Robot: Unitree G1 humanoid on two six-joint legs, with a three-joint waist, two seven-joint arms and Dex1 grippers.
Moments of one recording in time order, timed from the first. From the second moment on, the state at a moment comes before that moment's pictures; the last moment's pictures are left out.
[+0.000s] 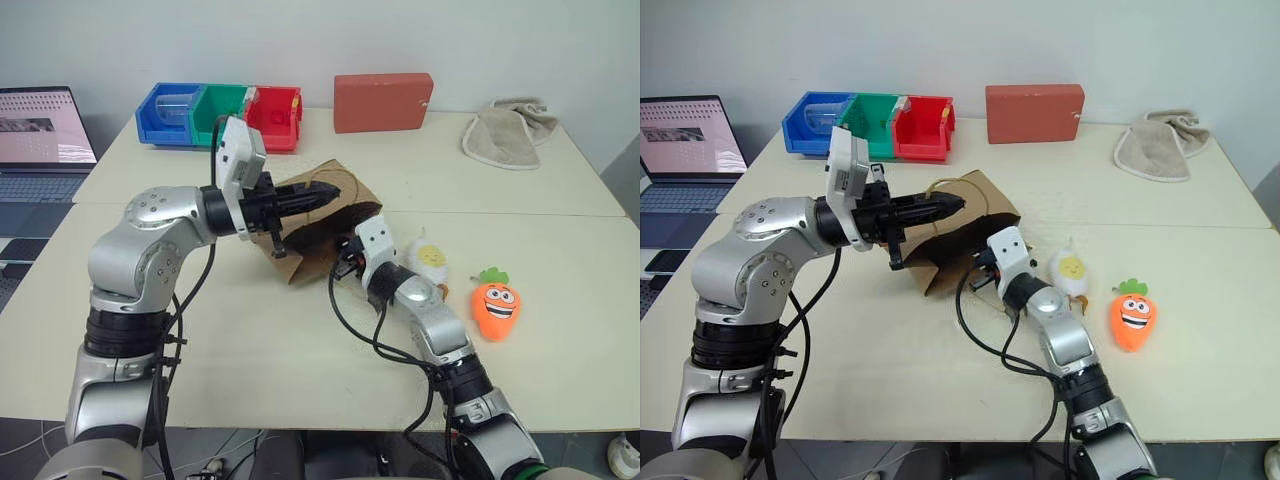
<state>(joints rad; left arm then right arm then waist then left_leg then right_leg) -0.70 0.59 0.04 -0.16 -0.60 0.63 -1.00 -0.49 0.01 0.20 0.11 0.02 0.38 0.33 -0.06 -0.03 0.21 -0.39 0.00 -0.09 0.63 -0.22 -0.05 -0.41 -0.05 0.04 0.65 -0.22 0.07</state>
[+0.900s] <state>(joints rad) -0.92 0.65 0.08 0.02 -0.55 0.52 -0.98 -0.55 0.08 0.22 0.34 0.00 0.32 0.26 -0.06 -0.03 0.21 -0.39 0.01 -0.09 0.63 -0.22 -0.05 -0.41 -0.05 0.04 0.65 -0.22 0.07</state>
